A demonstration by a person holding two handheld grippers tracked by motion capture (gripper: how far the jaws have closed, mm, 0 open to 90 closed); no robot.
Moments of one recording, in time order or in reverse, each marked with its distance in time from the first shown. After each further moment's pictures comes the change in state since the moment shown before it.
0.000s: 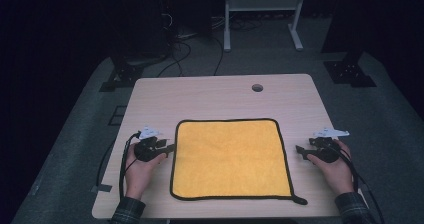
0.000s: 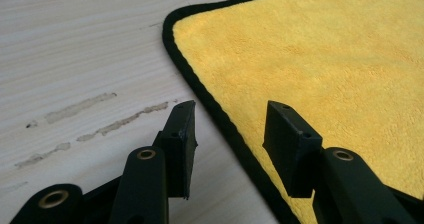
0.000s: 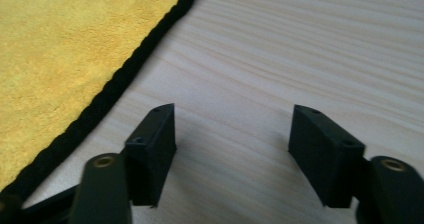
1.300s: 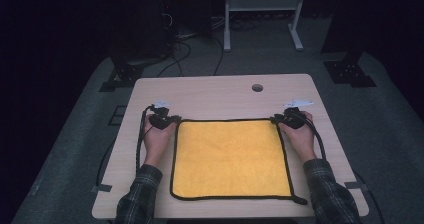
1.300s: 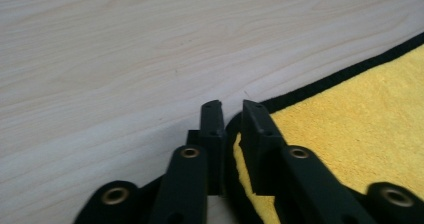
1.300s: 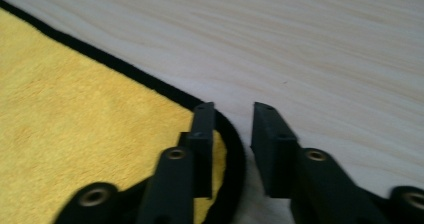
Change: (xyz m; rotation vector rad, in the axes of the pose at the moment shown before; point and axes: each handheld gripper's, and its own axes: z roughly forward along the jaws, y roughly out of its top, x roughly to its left) left arm 0.049 0.065 0.084 -0.024 0.017 -0.038; right arm 0.010 0.090 0.092 -0.070 0.121 -0.013
